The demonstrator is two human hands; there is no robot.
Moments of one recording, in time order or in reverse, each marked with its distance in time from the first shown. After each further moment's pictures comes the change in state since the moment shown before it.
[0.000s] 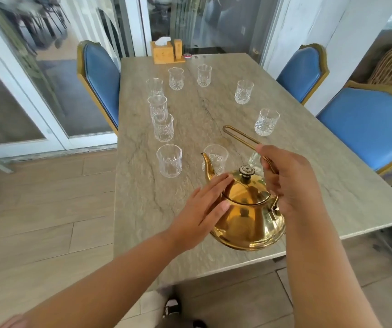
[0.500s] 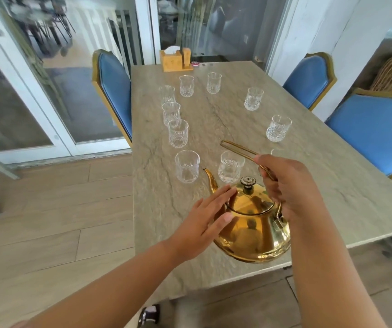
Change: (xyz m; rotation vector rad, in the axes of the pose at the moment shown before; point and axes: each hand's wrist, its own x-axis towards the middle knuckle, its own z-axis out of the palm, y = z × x) left_hand -0.029 -0.025 -0.029 -0.033 -0.059 -0.018; right_hand -0.010 0.008 0.039 -0.083 -0.055 0.018
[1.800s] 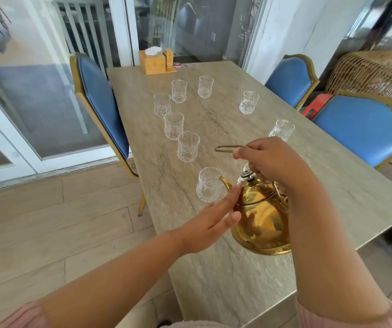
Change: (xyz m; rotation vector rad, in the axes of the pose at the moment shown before) left_hand 0.032 -0.070 -0.116 -0.114 -0.388 0.126; right_hand 0.062 -0.044 0.134 -0.656 0.029 -0.021
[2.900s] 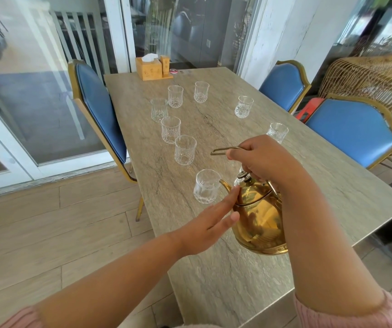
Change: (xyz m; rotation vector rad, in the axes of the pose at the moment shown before) left_hand -0.008 0.023 -0.001 -0.152 -0.016 0.022; right_hand -0.005 -0.011 0.001 -0.091 -0.015 -0.025
